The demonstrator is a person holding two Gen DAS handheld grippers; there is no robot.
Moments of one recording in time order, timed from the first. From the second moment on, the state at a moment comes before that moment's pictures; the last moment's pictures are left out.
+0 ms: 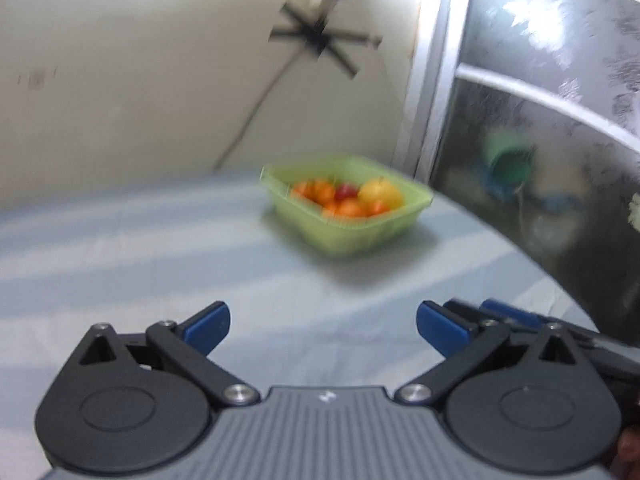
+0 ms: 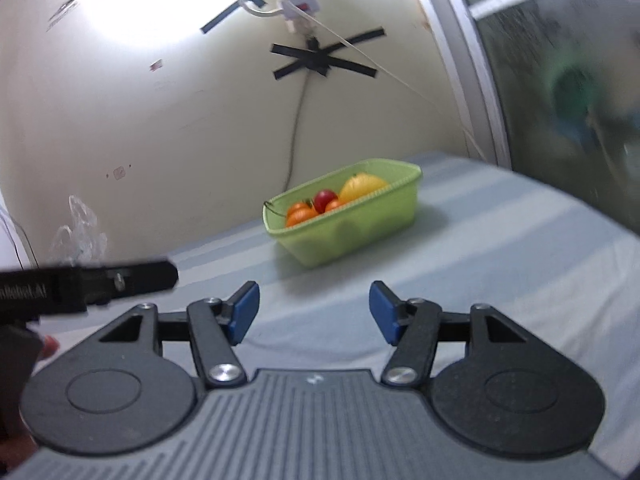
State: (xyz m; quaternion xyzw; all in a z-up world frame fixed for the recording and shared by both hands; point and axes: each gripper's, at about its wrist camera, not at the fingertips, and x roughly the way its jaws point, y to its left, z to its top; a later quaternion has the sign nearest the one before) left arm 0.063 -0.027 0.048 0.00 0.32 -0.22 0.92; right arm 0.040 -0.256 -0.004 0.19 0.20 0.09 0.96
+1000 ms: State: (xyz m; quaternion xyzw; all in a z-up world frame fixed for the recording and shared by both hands) left arm 0.015 0.001 0.045 0.10 0.23 -0.04 0.97; right arm 0.009 -0.224 -0.009 0.20 0.21 0.09 0.95
